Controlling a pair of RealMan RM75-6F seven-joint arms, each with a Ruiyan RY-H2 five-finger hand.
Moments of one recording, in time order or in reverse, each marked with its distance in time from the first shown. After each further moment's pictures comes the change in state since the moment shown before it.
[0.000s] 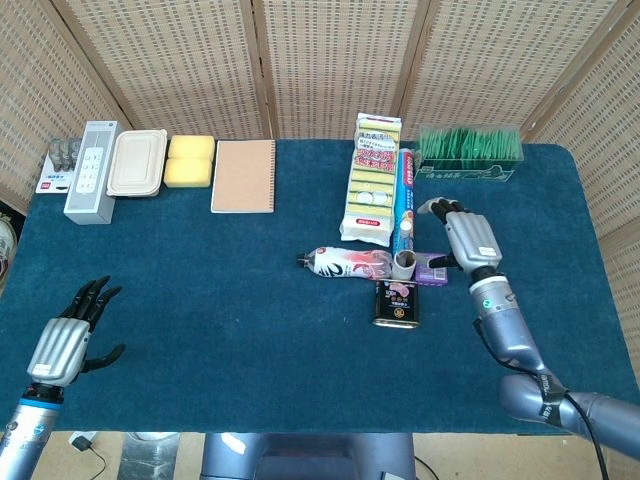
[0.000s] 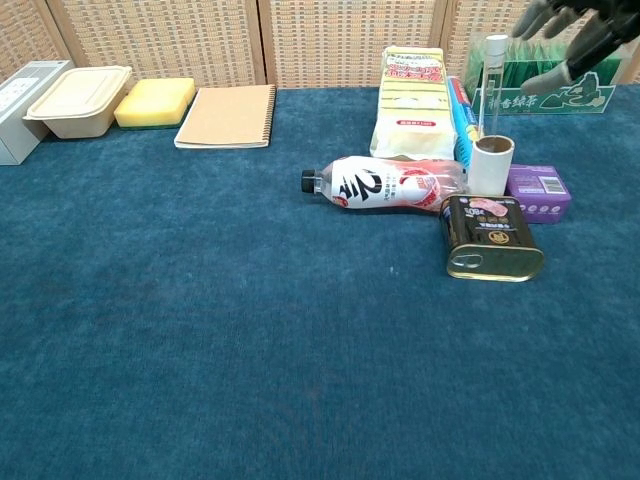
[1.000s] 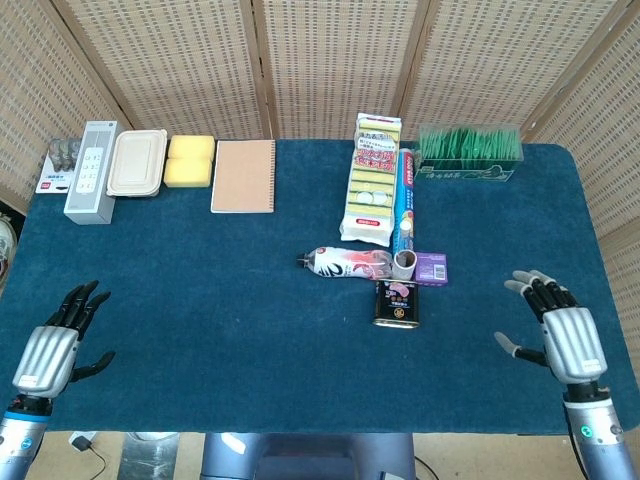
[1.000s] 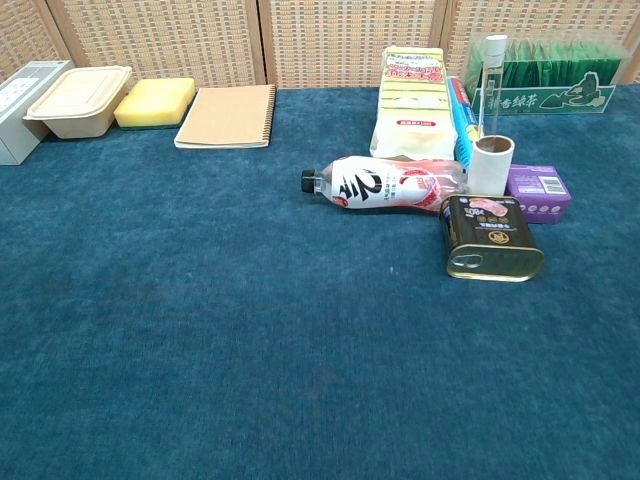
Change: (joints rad) left arm 0.040 0.057 0.020 -0.080 0.019 0.051 0.075; right arm -0.505 0.063 -0.315 0.063 -0.653 0.620 0.243
